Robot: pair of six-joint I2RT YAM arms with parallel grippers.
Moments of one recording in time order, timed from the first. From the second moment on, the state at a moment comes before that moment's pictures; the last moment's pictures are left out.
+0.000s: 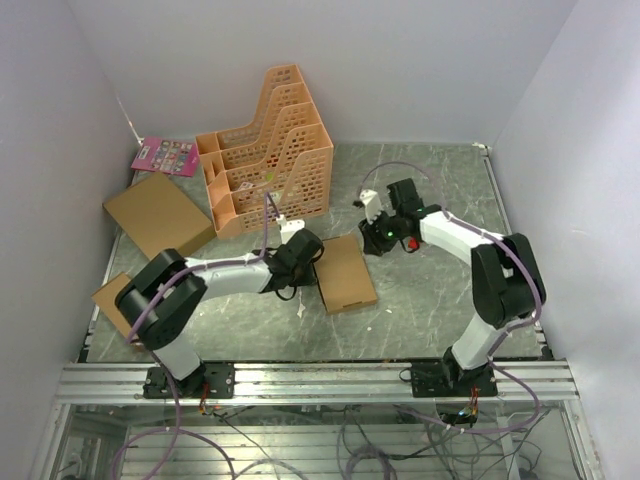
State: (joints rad) left arm -0.85 1.67 0.87 -0.12 -0.26 -0.82; right arm 0.38 1.75 1.07 -0.37 -0.41 -0.42
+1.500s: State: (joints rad) left arm -0.85 1.47 0.27 0.78 -0.07 -1.02; right arm 0.16 1.87 0.91 -0.19 -0.97 -0.03
